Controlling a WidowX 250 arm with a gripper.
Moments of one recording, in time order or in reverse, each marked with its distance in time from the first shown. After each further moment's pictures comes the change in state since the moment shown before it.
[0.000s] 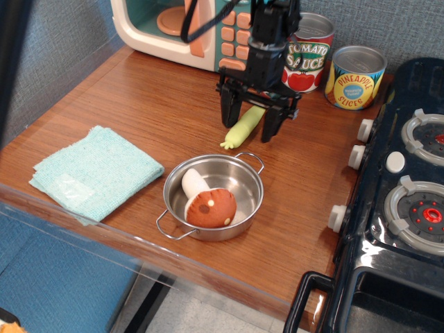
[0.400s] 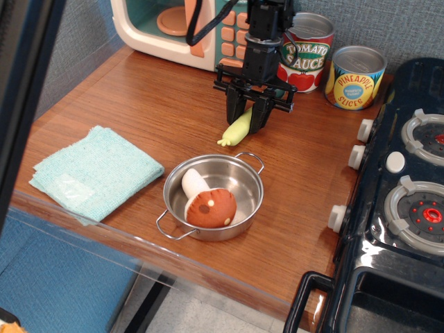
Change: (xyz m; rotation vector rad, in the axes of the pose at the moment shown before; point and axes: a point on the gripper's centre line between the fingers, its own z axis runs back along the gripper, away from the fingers) arm 0.020 0.016 -0.023 -0.020 0.088 0.025
